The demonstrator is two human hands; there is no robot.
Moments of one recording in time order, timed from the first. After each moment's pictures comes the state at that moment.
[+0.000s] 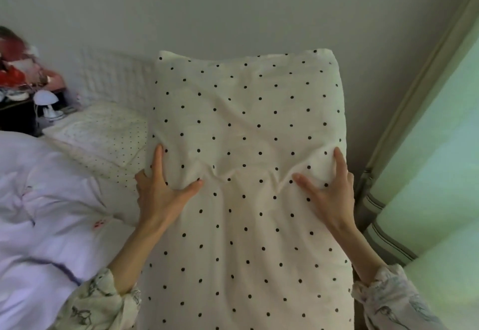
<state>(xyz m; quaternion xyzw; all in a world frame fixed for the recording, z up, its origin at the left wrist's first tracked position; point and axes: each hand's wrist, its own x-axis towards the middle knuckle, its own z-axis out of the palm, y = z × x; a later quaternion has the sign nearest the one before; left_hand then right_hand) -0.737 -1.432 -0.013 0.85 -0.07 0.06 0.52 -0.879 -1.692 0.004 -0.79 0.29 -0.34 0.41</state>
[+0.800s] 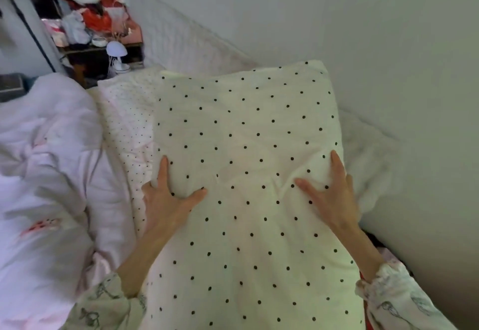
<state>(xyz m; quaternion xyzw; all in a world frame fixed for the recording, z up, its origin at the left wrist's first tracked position) -0.501 -1.656 -0.090 0.81 0.20 0.06 0.54 -0.489 -1.954 -0.047 -0.89 0.15 -0.12 0.41</state>
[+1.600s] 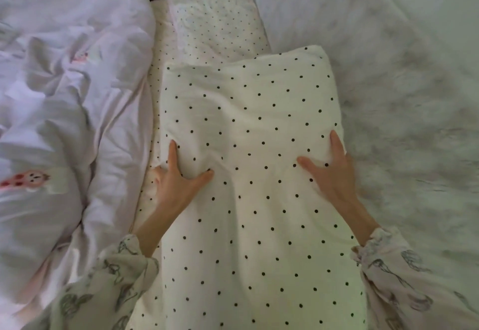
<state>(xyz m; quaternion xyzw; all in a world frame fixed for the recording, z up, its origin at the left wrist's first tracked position) -0.280 -1.610 -0.242 0.75 0.44 0.01 0.50 -0.123 -1.862 -0.198 -0.93 0.00 0.09 0.36</state>
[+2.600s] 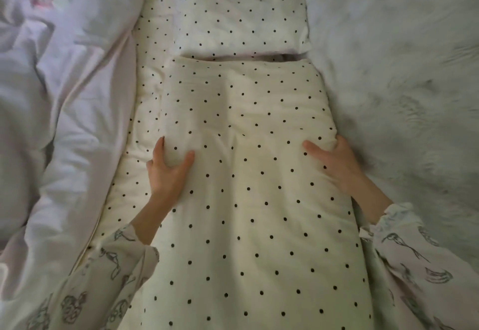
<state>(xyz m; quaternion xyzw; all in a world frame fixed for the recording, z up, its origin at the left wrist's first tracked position) -0.191 -1.608 -0.394 0.65 0.54 0.10 0.52 0.021 -1.850 -0.354 -0.85 0.05 0.28 0.44</state>
